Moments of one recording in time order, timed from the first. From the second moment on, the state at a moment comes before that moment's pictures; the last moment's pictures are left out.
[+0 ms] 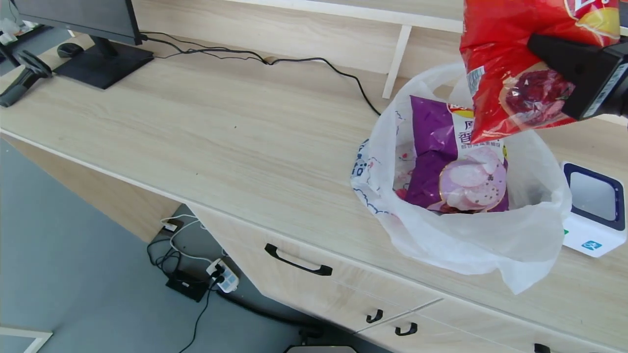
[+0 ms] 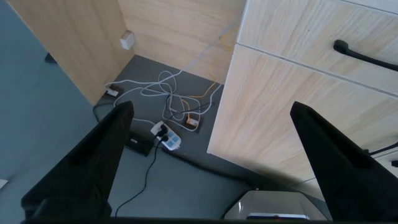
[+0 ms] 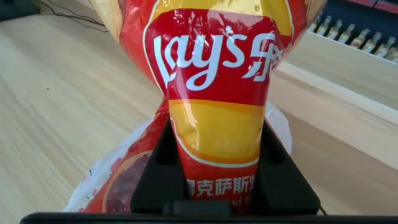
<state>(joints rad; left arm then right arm) 0.00 0.00 0.00 -0.02 0.00 0.03 0.60 1.26 -0.95 -0.62 -0.32 -0.32</state>
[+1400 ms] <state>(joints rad) 0.00 0.00 0.00 -0.02 0.00 0.03 0.72 1.43 -0.77 -0.72 -0.70 0.13</state>
